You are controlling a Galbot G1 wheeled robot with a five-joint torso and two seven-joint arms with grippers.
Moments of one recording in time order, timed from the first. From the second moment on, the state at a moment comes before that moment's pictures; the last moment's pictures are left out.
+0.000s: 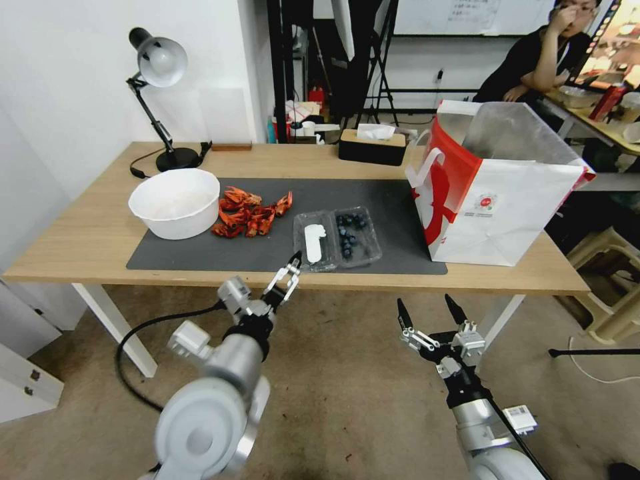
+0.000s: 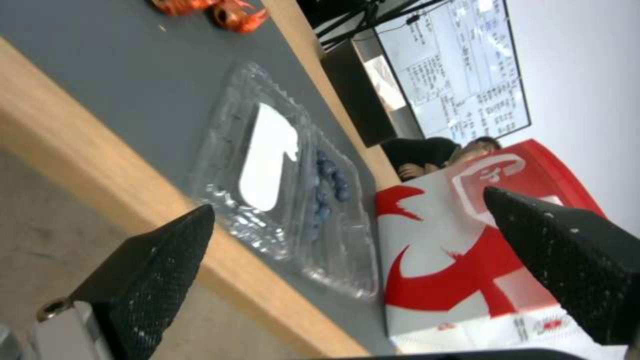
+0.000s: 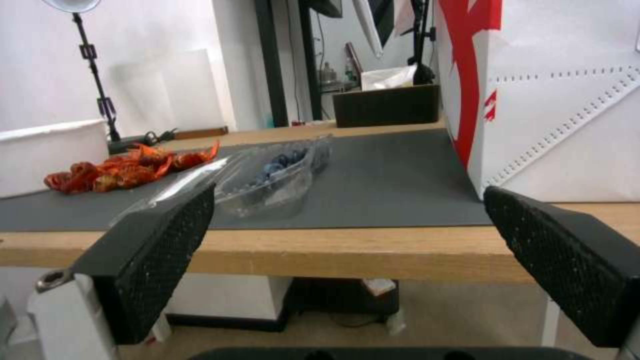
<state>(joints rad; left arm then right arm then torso) 1.31 -1.28 -0.13 -2.28 -1.30 0.02 -0.59 -1.71 1.29 0.46 2.07 0.31 0.30 -0.04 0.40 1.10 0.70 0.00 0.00</state>
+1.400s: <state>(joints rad) 1.02 -1.35 0.08 -2.01 -1.36 0.01 -0.70 -1.76 1.33 0.45 2.04 0.25 0.30 -0.07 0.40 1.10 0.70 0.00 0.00</state>
